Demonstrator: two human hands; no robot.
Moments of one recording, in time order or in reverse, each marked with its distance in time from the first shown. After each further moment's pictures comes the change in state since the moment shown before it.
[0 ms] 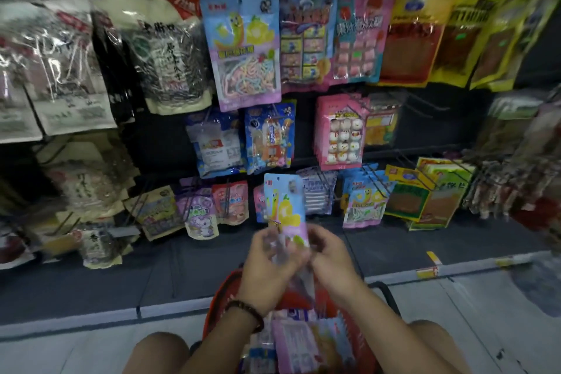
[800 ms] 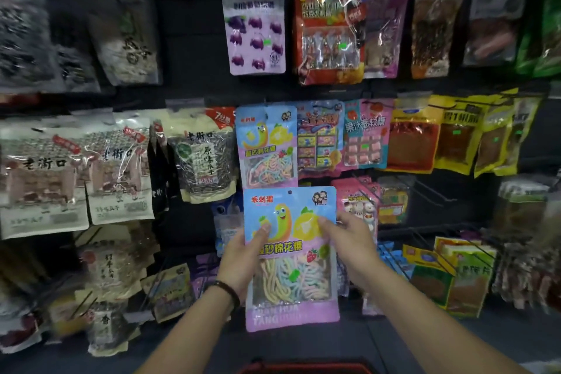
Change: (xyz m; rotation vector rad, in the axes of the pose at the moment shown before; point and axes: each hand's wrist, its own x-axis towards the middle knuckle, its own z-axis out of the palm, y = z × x) left_hand 0.104 0.160 -0.083 -0.249 0.060 0.079; right_hand 0.106 -0.188 0.005 -0.065 0.157 -0.125
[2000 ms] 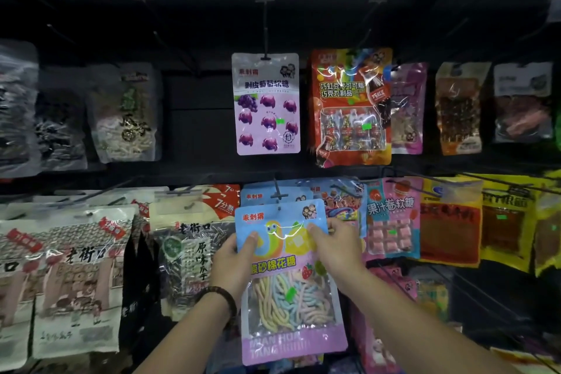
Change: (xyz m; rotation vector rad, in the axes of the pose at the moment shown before) left_hand 0.199 0.095 -0.005 0.084 0.202 0.158; right_hand 0.176 -0.103 0.082 -0.203 0.147 -0.233
